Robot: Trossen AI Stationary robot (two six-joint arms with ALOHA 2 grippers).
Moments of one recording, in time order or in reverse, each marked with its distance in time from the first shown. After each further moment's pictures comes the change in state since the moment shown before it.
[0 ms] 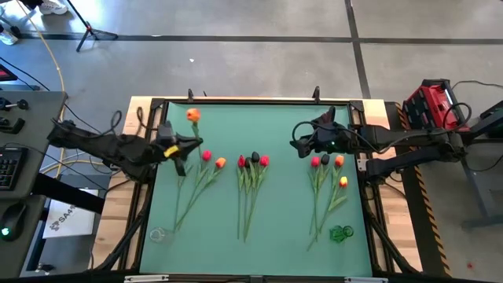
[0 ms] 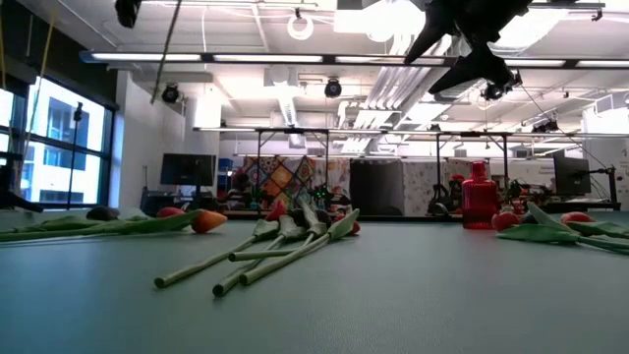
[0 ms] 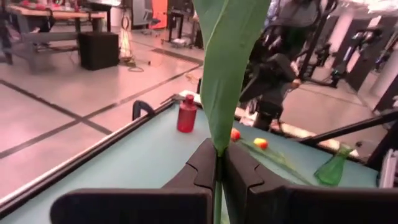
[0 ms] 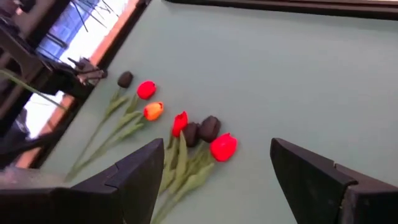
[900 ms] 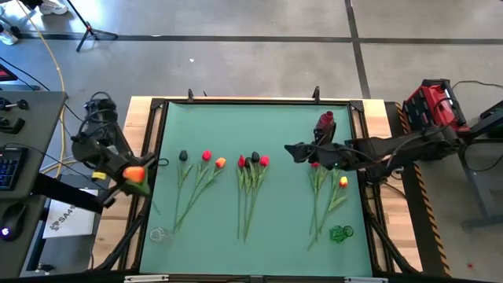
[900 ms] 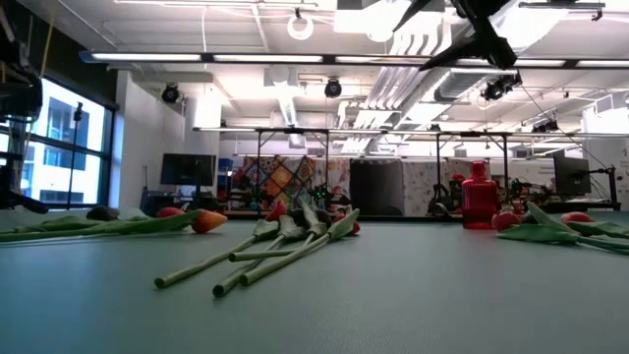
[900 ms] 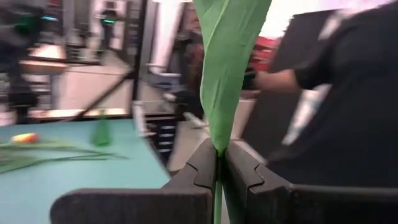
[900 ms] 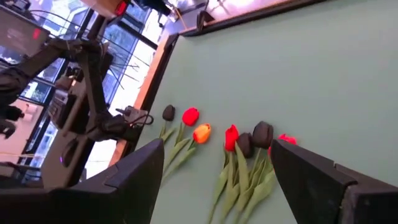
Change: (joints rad) left arm -0.769 -0.262 0.001 -0.118 0.243 0.051; right arm 0.236 0.070 0.000 0.148 0.285 0.364
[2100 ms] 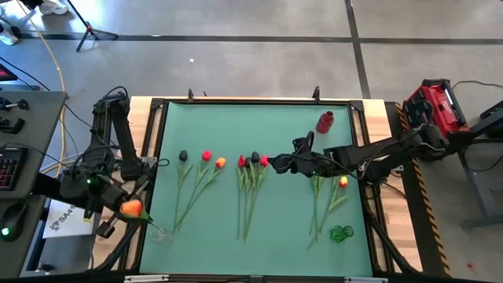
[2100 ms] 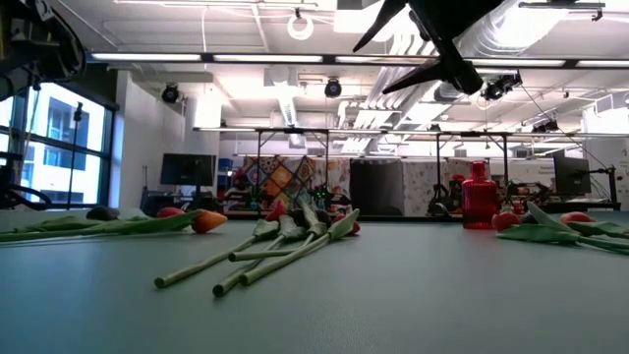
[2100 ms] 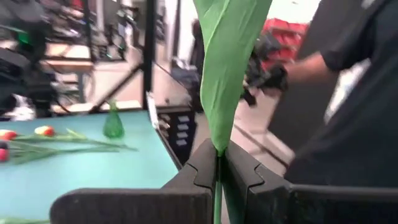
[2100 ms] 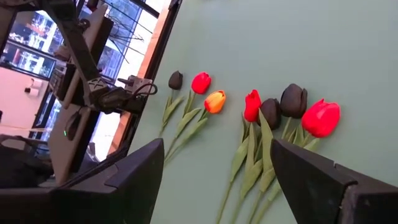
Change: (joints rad) left arm -0.341 0.292 -0.023 0.255 -0.521 0.018; right arm -0.022 0.198 0.003 0.200 -0.135 -0.006
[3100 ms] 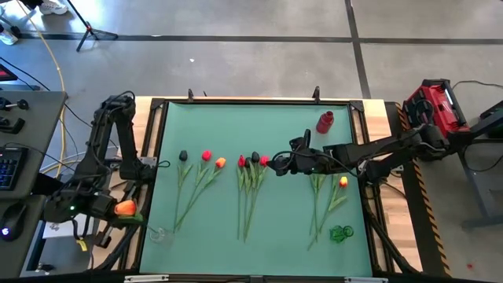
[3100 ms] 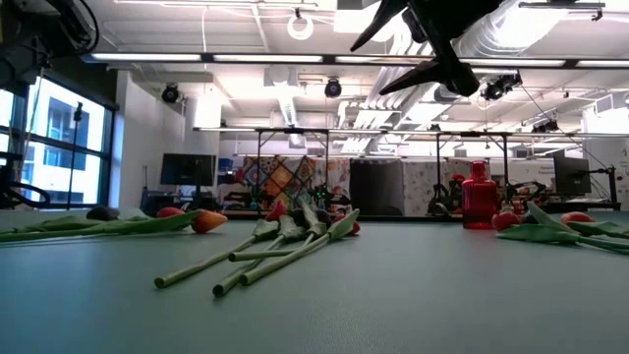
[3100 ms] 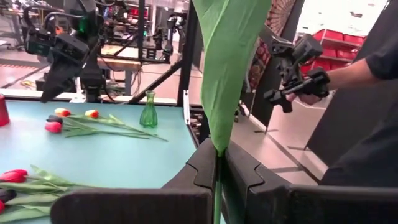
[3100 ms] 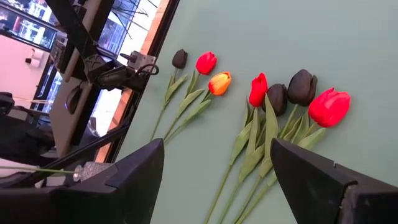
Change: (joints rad) left arm -0.261 0.184 0.000 -0.038 -0.442 -0.265; right arm -0.014 0.000 0.000 0.004 -0.109 -0.065
